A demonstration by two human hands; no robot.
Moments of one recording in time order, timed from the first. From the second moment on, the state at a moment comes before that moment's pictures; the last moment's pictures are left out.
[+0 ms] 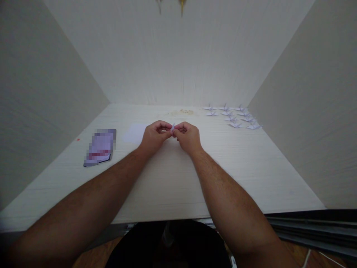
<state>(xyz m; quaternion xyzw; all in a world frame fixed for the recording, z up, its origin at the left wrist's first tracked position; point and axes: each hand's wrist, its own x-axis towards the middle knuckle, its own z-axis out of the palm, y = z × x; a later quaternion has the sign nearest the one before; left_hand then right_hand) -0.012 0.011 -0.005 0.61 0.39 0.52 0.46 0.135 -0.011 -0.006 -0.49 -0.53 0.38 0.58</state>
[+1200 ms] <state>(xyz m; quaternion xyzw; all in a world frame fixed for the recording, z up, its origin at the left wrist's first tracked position) -0.013 0.009 0.001 0.57 0.40 0.51 0.51 0.143 -0.006 -0.015 -0.45 -0.69 0.12 0.55</state>
